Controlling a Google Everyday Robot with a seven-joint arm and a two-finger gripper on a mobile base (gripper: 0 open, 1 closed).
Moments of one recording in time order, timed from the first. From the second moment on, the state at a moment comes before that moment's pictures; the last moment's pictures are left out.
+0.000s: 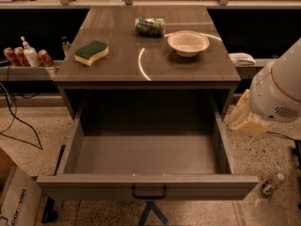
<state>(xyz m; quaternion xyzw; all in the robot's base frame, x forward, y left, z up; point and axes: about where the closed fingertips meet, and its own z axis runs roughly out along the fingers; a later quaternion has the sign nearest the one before) 0.409 -0.200 0.879 -0.61 0.78 0.01 0.15</state>
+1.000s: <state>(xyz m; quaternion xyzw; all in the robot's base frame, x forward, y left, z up) 0.382 -0.189 0.833 -0.61 0.78 0.05 0.13</state>
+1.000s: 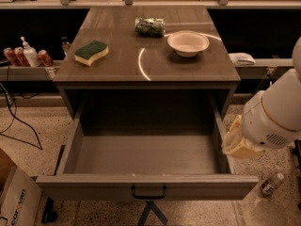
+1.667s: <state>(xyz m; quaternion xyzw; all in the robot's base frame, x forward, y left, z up) 0.358 -0.175 0.750 -0.60 0.78 0.13 0.13</state>
